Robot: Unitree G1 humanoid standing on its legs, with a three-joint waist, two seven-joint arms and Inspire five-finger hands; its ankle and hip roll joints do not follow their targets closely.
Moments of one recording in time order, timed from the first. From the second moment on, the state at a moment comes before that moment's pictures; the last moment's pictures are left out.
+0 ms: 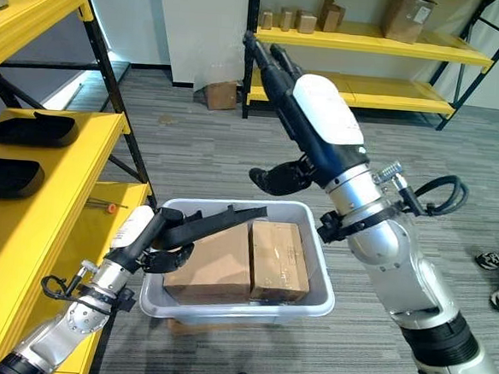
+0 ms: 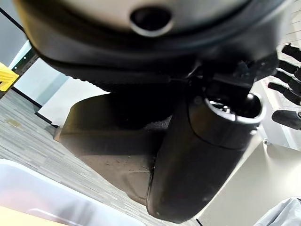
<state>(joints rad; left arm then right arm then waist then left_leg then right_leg) -0.02 0.60 -0.33 0.04 0.36 -0.32 0.30 -0.42 -0.83 0.17 -0.42 -0.13 0.05 -0.06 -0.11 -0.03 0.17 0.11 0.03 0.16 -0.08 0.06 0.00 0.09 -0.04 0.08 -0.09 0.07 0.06</state>
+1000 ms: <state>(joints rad) 0.18 0.60 -0.16 -0.17 0.40 -0.37 0.47 0.08 -0.46 0.13 -0.08 0.10 -0.05 -0.36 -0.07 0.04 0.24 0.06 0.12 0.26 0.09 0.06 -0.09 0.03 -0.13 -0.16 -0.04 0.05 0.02</state>
